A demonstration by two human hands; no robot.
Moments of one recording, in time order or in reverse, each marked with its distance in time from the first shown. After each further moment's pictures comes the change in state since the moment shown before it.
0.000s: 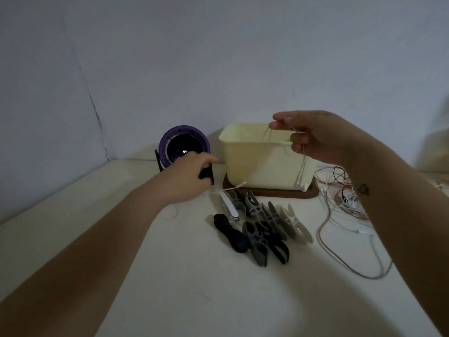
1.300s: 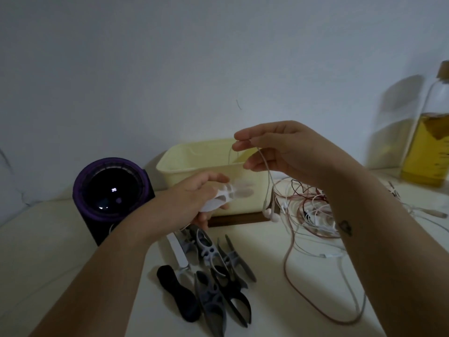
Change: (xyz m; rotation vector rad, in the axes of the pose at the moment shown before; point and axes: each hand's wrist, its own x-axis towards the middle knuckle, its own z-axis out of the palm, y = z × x) left_hand 0.058 0.081 0.030 -0.726 -0.293 -0.005; right_hand -0.011 0.000 -0.041 -0.107 -0.008 -0.141
